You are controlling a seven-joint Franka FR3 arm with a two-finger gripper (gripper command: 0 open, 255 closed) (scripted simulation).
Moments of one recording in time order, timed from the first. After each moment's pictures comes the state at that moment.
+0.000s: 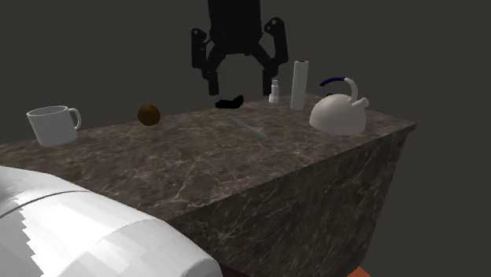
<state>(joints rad) -0.01 -0.79 0.05 -2.45 -0.06 1.56 -0.02</state>
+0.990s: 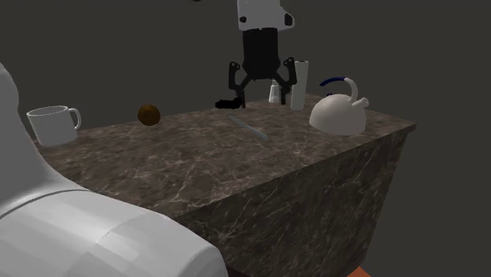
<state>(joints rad) 0.06 -0.29 0.01 -2.22 -0.11 1.85 -0.30</state>
